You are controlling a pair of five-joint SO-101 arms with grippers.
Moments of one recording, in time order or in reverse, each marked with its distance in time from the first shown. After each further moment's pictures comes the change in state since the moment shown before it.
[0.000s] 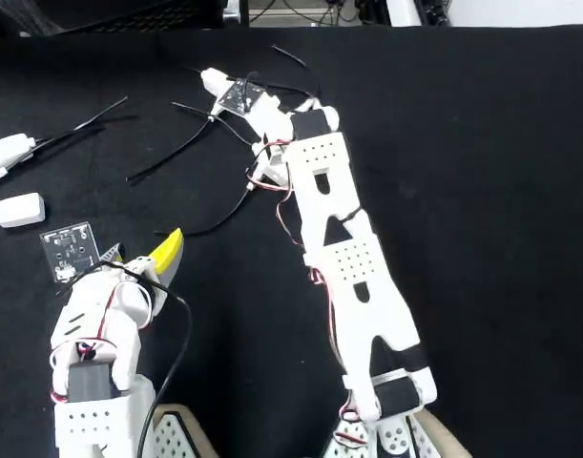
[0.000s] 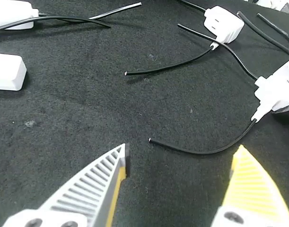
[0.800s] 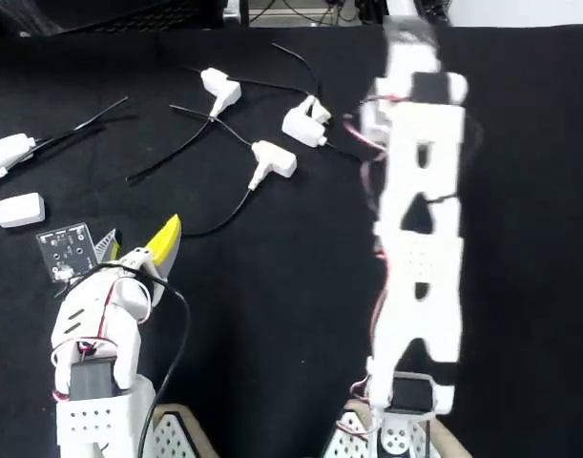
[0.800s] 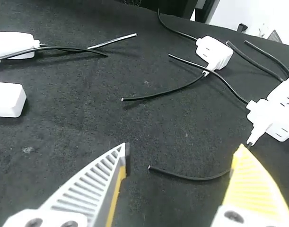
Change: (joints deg) left arm 0.0 0.0 2.4 -8.5 0.0; right arm 23.6 -20.0 17.0 6.5 -40.2
